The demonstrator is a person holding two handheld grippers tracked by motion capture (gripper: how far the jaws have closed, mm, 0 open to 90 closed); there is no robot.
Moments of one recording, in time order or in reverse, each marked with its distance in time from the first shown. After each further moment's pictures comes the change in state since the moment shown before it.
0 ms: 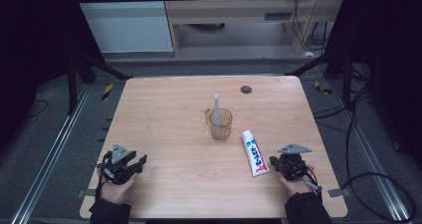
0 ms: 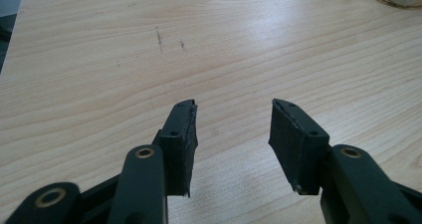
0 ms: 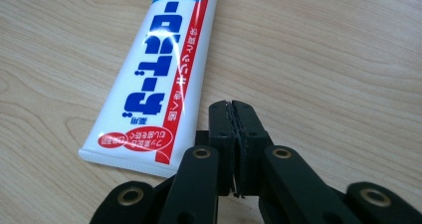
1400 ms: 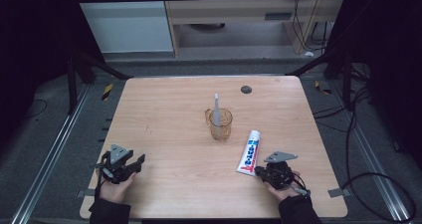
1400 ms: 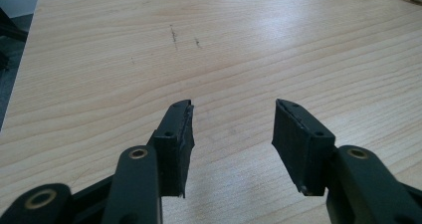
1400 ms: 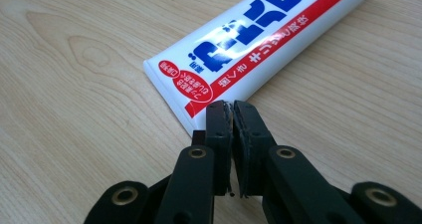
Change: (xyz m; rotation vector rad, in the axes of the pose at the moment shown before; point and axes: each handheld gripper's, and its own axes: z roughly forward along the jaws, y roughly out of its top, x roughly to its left) left arm 0.006 -0.003 0.003 -0.004 0.033 -0.007; right arm 0.039 -0.005 0.007 0.031 0.159 -0.065
